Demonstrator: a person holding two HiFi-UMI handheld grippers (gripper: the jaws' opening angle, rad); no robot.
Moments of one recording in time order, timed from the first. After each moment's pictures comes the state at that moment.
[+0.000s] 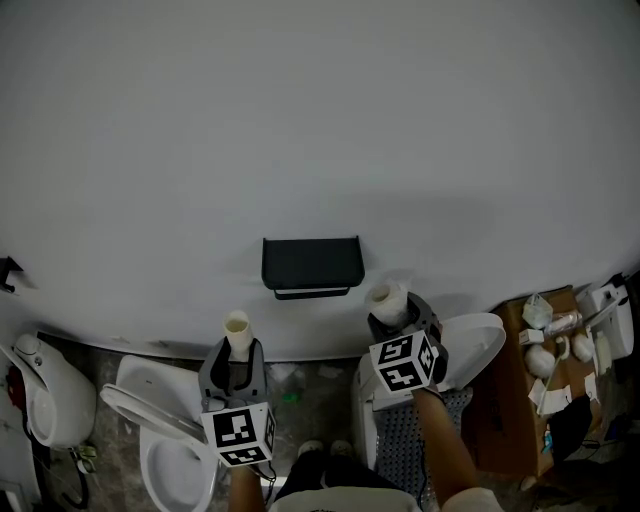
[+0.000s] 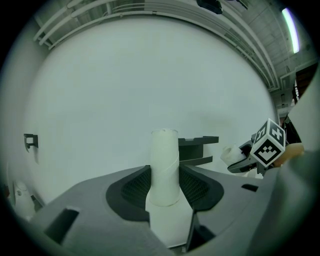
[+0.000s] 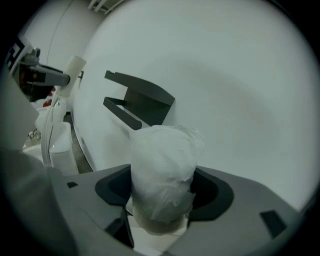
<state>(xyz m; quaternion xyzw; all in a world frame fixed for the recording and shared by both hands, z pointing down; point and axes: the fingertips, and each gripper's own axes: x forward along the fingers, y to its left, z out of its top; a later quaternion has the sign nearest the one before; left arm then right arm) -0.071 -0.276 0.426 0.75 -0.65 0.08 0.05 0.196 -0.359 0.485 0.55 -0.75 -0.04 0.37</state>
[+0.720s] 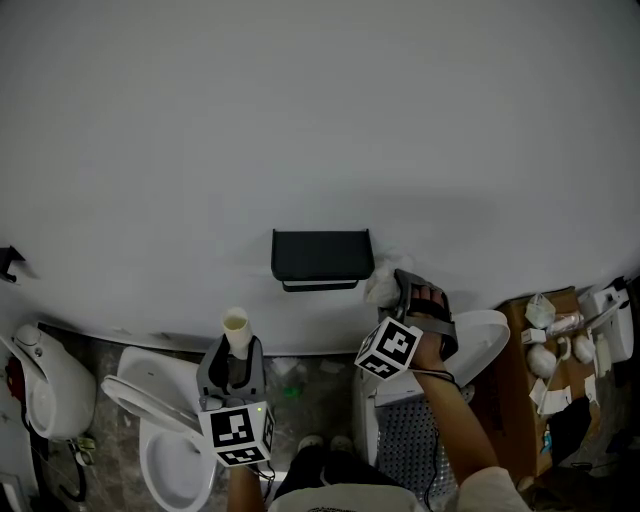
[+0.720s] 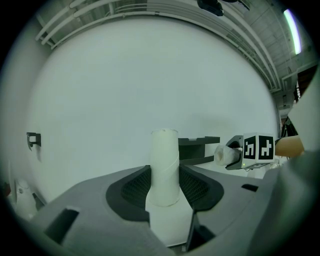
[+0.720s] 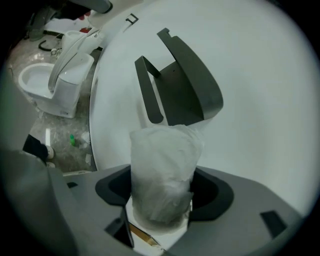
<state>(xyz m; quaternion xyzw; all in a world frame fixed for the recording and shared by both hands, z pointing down) -0.085 -0.263 0.426 0.75 -0.65 0.08 0.06 0.181 -0.379 0.486 0.43 -0.63 -0.25 0.60</state>
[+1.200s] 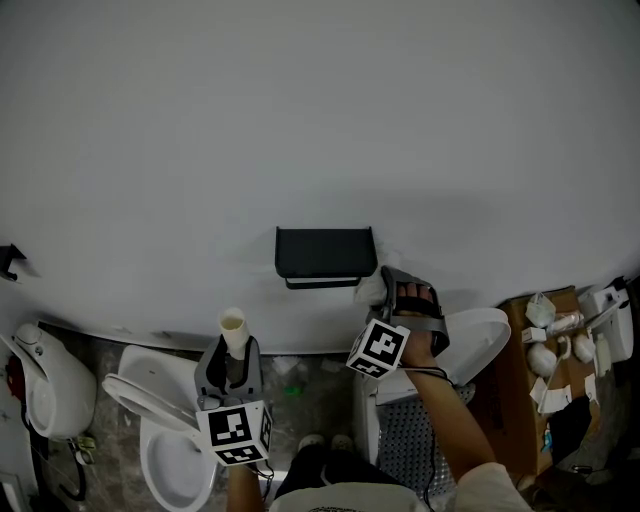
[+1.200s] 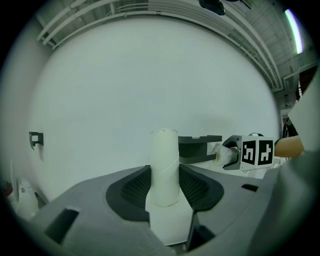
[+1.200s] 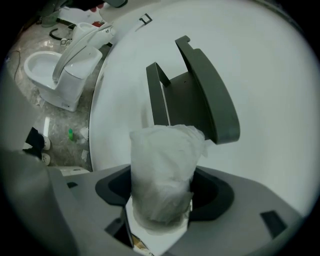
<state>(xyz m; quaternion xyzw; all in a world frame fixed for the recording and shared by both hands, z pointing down) -0.098 -0.258 0.430 0.74 -0.66 0.08 0.06 0.152 -0.382 0.487 0.41 -0.62 -0.30 0.60</state>
